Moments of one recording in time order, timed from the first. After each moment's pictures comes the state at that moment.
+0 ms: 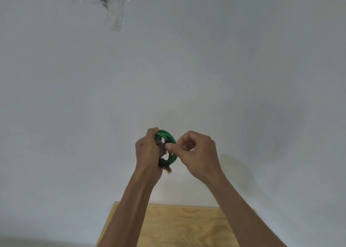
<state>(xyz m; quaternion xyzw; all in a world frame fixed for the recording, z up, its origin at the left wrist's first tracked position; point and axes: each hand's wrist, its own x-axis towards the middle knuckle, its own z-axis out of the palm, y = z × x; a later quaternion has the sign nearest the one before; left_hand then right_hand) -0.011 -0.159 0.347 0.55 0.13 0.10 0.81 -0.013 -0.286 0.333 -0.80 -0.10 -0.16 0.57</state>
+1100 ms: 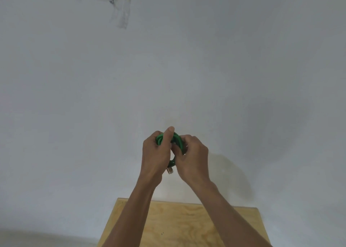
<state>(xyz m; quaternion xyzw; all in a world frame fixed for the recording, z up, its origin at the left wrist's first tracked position) -0.017 -0.159 0.339 0.71 0.05 0.14 0.69 -0.009 -0.251 0.310 -0.83 -0.05 -0.20 0.52</state>
